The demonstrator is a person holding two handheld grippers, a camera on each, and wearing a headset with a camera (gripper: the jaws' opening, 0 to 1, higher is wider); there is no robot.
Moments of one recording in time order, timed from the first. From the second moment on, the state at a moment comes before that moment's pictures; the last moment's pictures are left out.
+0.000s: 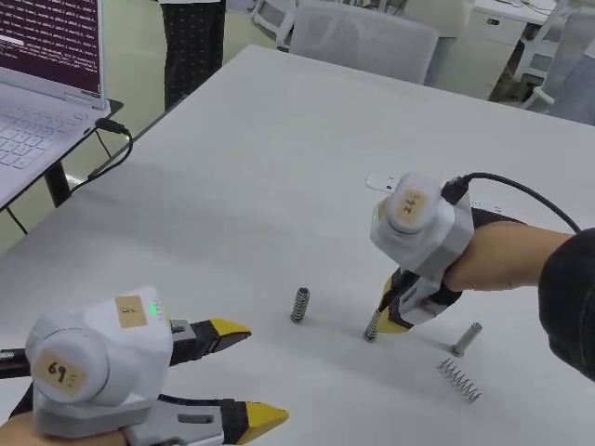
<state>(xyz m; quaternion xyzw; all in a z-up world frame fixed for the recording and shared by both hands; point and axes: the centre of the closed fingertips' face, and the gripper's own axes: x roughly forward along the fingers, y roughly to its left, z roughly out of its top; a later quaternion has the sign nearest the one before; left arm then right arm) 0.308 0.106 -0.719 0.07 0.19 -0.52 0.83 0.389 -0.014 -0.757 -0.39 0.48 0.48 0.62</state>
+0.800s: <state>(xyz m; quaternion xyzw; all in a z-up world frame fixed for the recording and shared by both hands) 0.310 0.101 -0.715 0.07 0.18 -0.52 0.83 0.381 -0.029 -0.729 -0.34 0.44 0.46 0.69</state>
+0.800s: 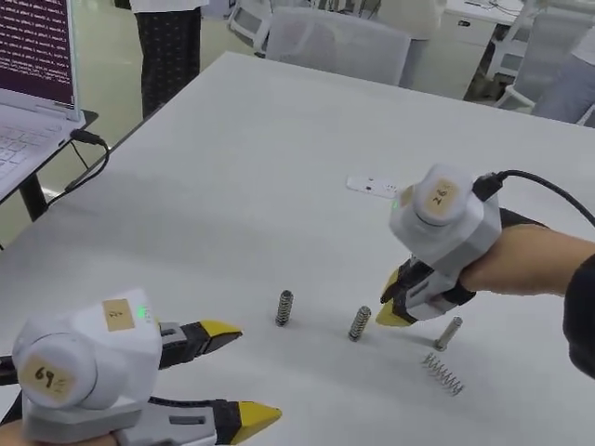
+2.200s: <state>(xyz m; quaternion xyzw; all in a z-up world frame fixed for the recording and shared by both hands) 0.306 0.076 -0.700 0.09 0.17 -0.55 0.81 0.306 -0.075 -0.733 -0.26 0.43 0.40 0.76</state>
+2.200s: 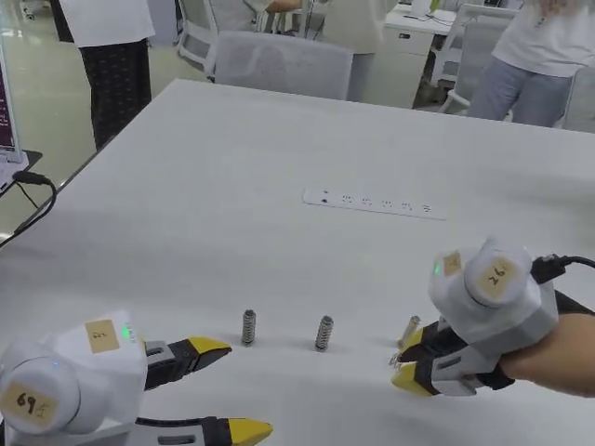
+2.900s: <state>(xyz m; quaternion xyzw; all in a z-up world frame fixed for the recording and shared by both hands) 0.303 0.069 -0.700 0.10 0.17 -0.56 0.80 0.302 -0.120 -0.751 -0.20 0.44 0.34 0.81</state>
